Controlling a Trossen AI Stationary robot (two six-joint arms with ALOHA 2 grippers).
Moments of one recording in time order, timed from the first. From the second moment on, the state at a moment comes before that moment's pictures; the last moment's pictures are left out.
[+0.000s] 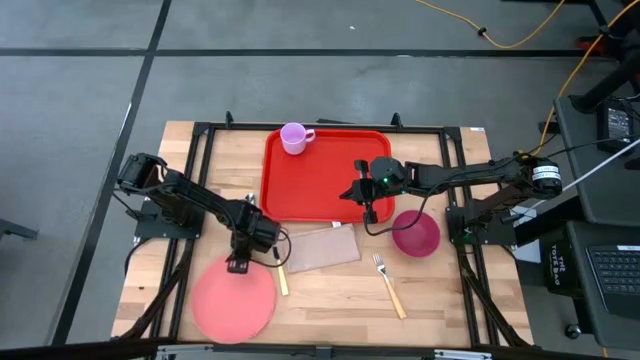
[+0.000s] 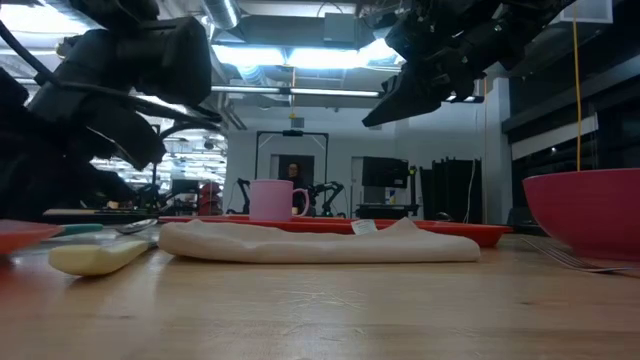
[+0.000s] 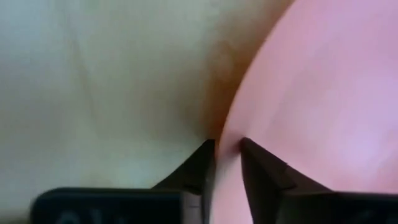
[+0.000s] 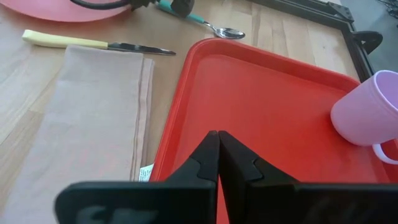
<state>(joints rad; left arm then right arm) -0.21 1.59 0.75 -0.72 0.41 -0.20 -0.14 1.41 0.81 0.02 -0.13 -0.34</state>
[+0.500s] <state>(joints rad) -0.21 1.58 0.75 -0.73 0.45 -0.19 -0.14 1.41 0.81 0.02 -0.13 -0.34</state>
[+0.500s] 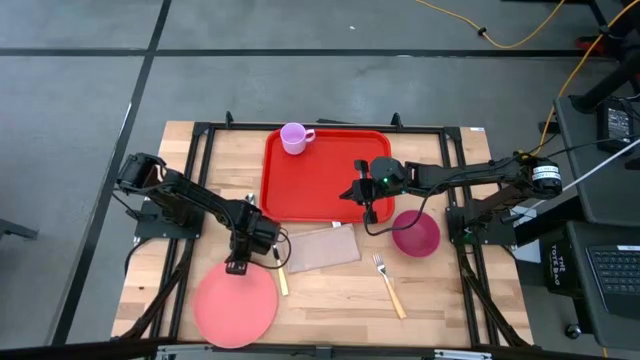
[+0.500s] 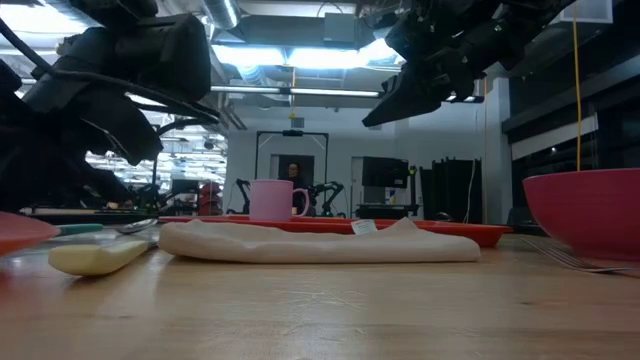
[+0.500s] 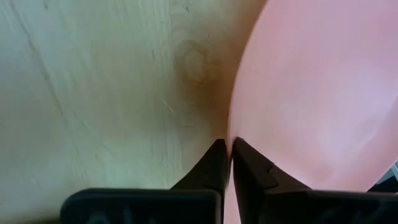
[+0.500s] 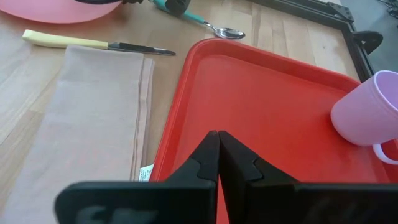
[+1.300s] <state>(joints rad) -0.37 1.19 0.75 -0.73 0.20 -0.62 -0.14 1.41 0.81 0.01 -0.13 -0.34</state>
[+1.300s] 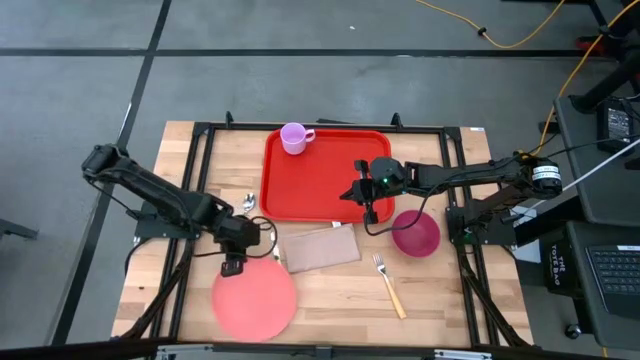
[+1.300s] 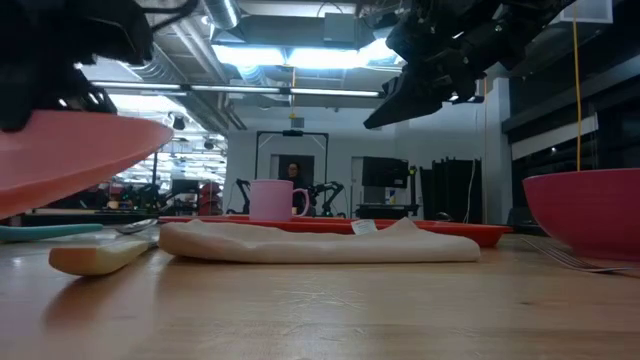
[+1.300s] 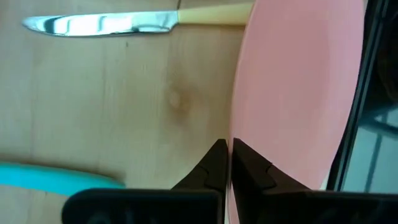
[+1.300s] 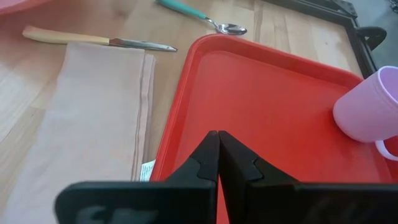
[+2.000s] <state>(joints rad) -0.47 1.11 0.75 -0.65 -0.01 -0.77 -0.14 1.41 0.81 0.01 -0.13 -0.32</state>
